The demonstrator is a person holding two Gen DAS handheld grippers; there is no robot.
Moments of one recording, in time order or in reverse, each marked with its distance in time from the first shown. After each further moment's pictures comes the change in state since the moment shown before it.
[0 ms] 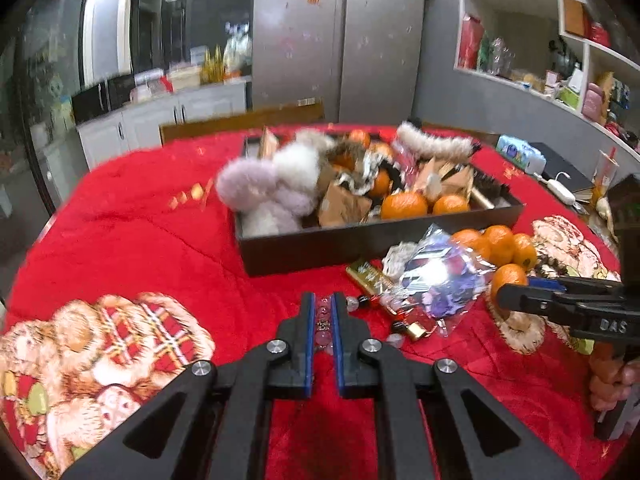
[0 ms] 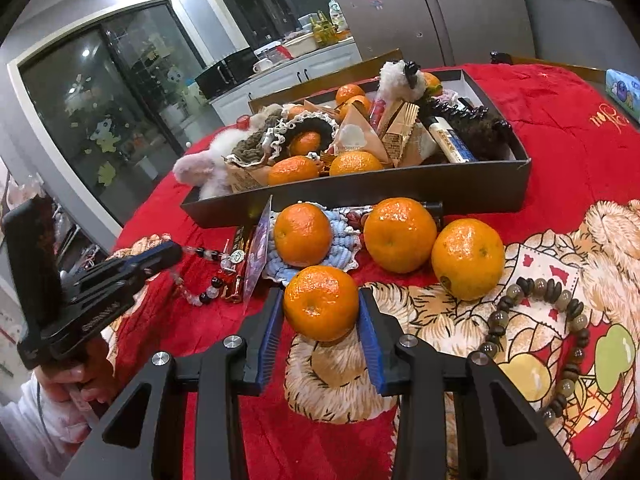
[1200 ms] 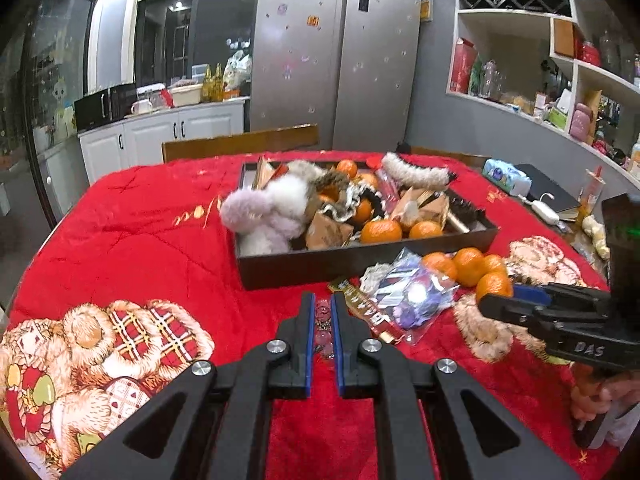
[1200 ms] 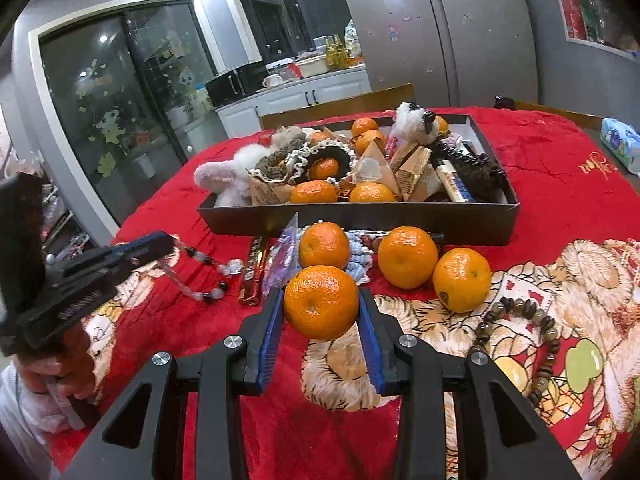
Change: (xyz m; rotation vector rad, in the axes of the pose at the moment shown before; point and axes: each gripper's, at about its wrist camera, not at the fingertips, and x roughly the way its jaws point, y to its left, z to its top) left arm -0.034 -0.001 0.003 -0.042 -0.064 -0.037; right arm -0.022 0.028 -0.004 -0.112 -0.097 -0.072
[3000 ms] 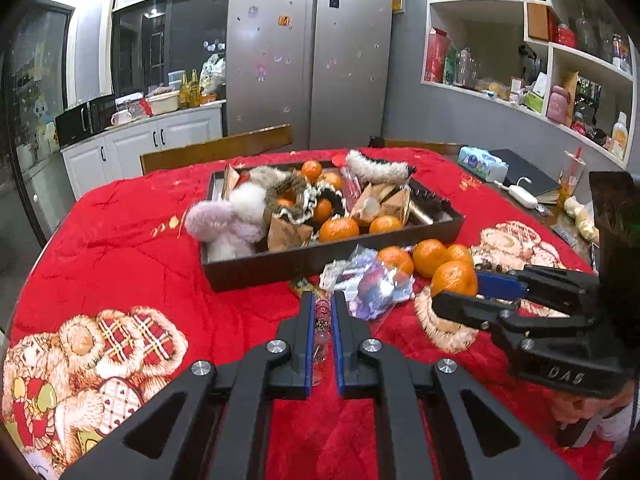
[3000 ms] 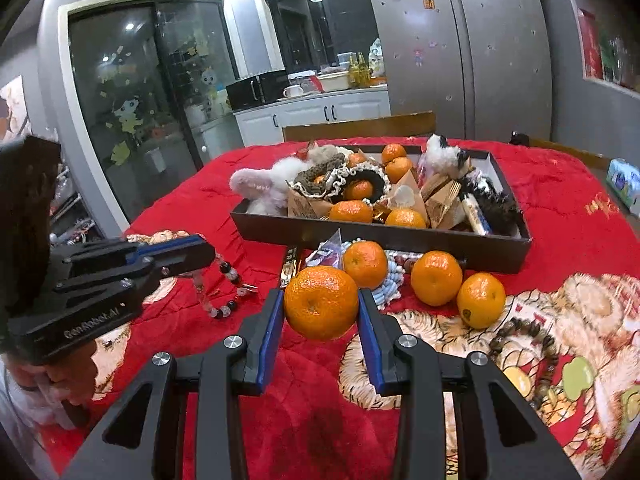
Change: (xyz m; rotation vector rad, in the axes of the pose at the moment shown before) left arm -0.015 -0.030 0.006 0.074 0.021 -0.045; right arm -0.018 0.036 0.001 -0.128 -0.061 -0.013
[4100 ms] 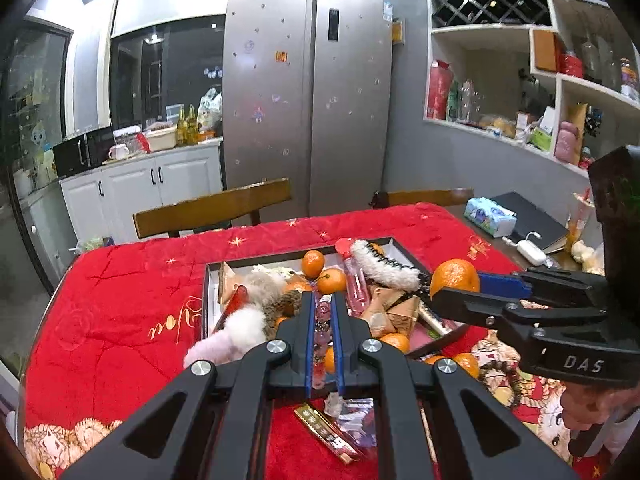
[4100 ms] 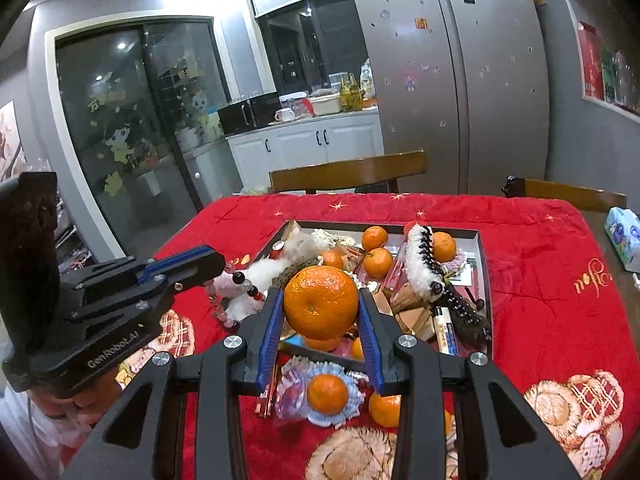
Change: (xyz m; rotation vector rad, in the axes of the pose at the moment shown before) left arm 0.027 0.005 0.109 0.007 -0.093 0.009; right arm 0.009 -0.036 0.108 0.059 -0.027 0.019
